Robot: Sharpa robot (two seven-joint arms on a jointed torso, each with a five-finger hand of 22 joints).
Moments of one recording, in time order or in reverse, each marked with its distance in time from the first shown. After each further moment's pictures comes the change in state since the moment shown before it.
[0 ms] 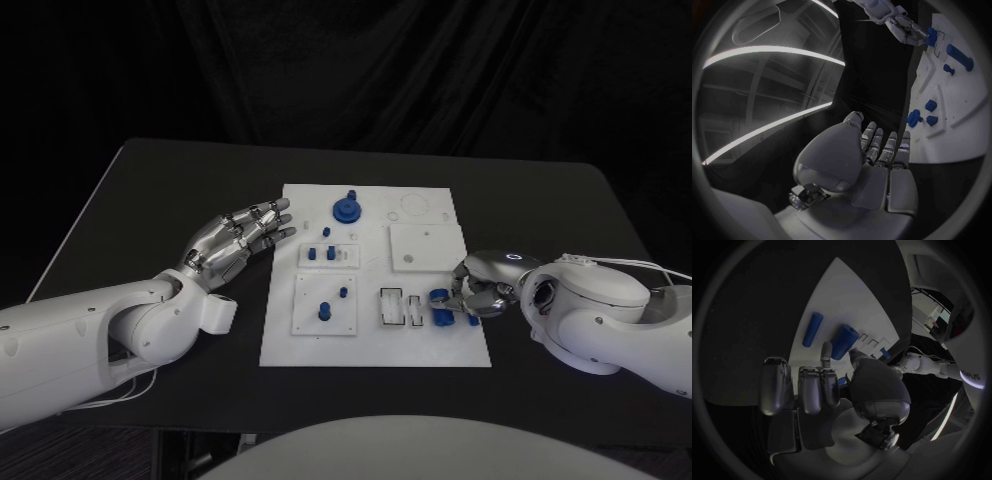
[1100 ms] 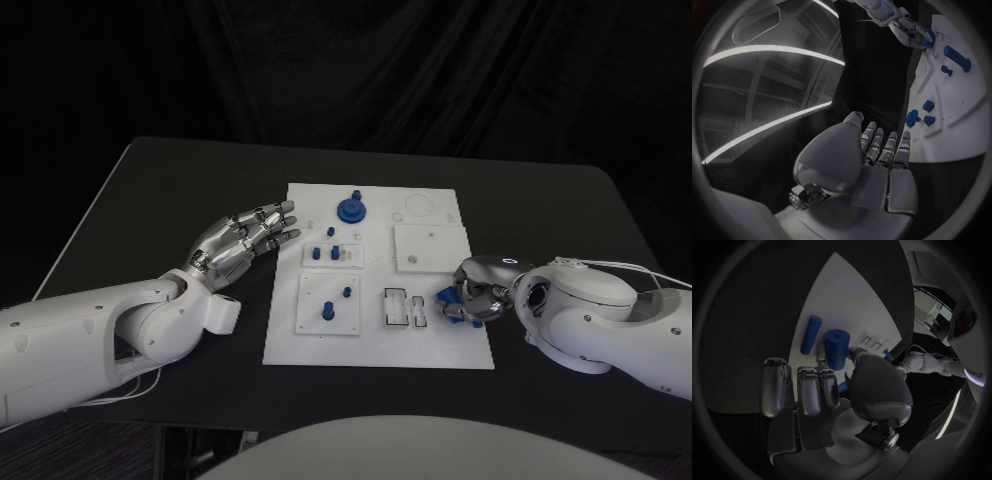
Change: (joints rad) left arm -0.010 0.002 0.000 -0.005 0.001 0.009 -0.001; left_hand 0.000 0.000 0.011 0.003 0.000 0.004 0.004 0.000 0.000 0.004 0.011 0.003 0.001 0.000 0.000 0.000 0.000 0.000 0.000 0.000 0.000 -0.005; right arm -0.019 0.045 0.005 -0.050 0.050 0.000 0.000; right_hand 0.162 -0.066 0.076 -0.006 0.645 -0.018 0.033 -0.074 0.018 0.003 -0.003 0.000 0.000 0.001 -0.006 0.000 0.000 0.000 0.004 -0.004 0.025 0.000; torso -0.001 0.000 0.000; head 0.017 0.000
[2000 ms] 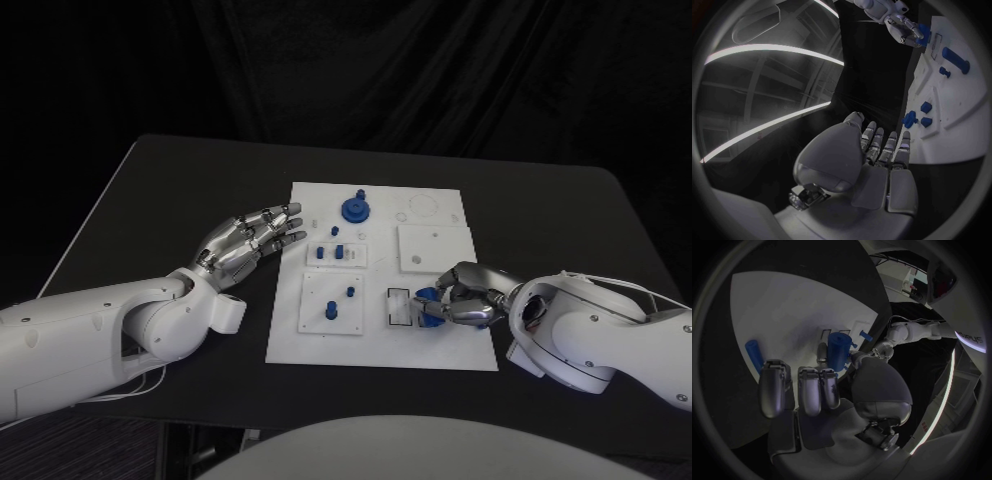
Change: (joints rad) left arm -0.004 0.007 0.000 -0.003 0.000 0.007 -0.009; left_hand 0.002 0.002 0.016 0.000 0.000 0.004 0.004 0.004 0.000 0.006 0.008 0.005 0.001 0.000 0.000 0.009 0.001 0.000 0.000 0.000 0.000 -0.003; right arm -0.006 0.004 -0.003 0.079 0.312 -0.152 0.079; right_hand -0.130 0.049 0.060 -0.001 -0.253 -0.024 -0.023 0.042 0.041 -0.001 0.001 0.000 0.000 0.001 0.001 0.000 0.000 -0.015 -0.004 -0.004 0.030 0.000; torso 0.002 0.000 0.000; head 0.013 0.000
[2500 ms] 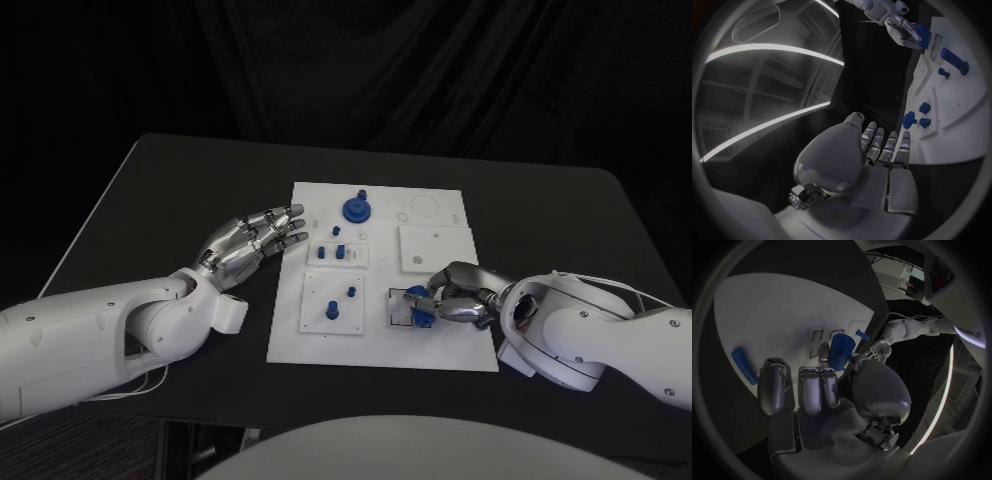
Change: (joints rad) left arm -0.003 0.005 0.000 -0.005 0.000 0.005 -0.005; left_hand 0.002 0.002 0.007 -0.001 0.000 -0.004 0.004 0.000 0.000 -0.003 0.003 0.000 0.000 0.000 0.000 0.003 0.001 0.000 0.000 0.000 0.000 0.000; right arm 0.000 0.035 0.000 -0.013 0.045 -0.011 0.014; right_hand -0.066 0.035 -0.049 0.008 -0.110 0.009 -0.008 -0.006 -0.003 0.000 0.000 0.000 0.000 0.000 0.000 0.000 0.000 0.000 0.000 0.000 -0.041 0.001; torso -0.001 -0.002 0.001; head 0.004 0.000
